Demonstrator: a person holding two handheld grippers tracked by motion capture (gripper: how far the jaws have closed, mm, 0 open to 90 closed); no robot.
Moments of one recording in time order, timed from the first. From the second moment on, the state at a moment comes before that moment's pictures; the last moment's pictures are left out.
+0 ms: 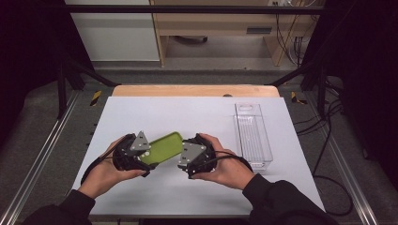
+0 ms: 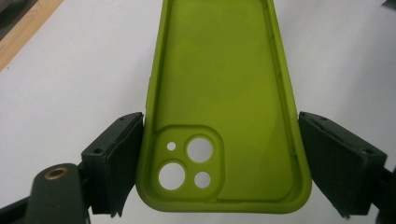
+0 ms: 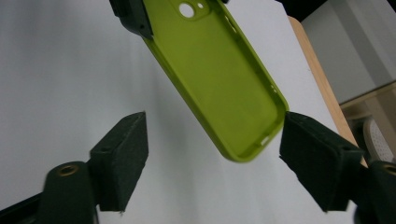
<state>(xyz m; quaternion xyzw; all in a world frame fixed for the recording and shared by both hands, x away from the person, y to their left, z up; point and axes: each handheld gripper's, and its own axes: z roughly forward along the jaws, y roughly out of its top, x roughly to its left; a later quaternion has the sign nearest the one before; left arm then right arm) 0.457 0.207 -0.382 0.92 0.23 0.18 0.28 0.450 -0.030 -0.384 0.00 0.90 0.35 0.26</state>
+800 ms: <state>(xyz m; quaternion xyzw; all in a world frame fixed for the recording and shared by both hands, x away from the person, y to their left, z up) 0.452 0.204 -0.392 0.92 0.21 0.18 0.27 0.443 0.015 -0.401 -0.12 0.92 0.27 0.25</state>
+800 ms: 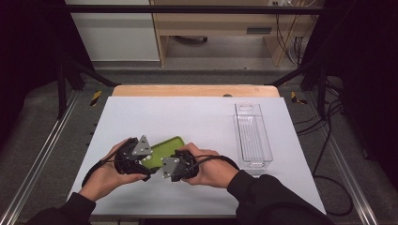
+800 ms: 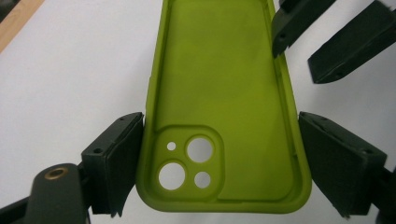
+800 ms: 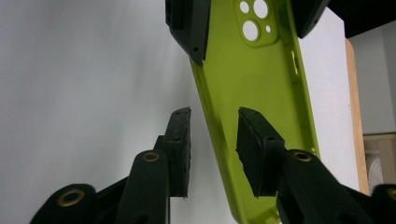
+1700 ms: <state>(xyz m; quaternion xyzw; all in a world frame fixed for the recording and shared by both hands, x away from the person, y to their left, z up) 0.453 0.203 -0.399 0.93 0.20 0.16 0.27 0.442 0.024 -0.408 -0.18 0.92 0.24 0.23</state>
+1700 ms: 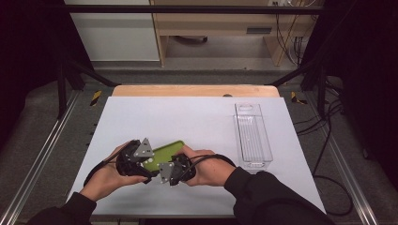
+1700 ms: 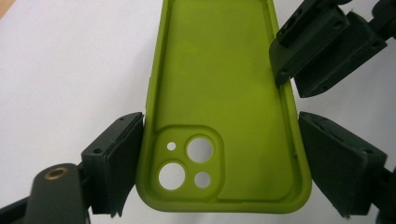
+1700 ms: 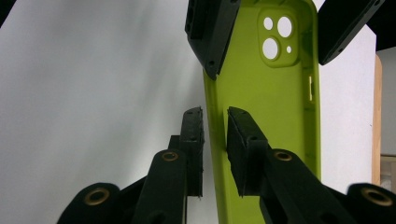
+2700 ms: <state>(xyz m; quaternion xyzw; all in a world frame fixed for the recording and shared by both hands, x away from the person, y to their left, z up) 0.452 0.203 -0.403 0.93 0.20 0.14 0.28 0.437 0.027 -0.415 -0.19 0.92 0.24 0.23</state>
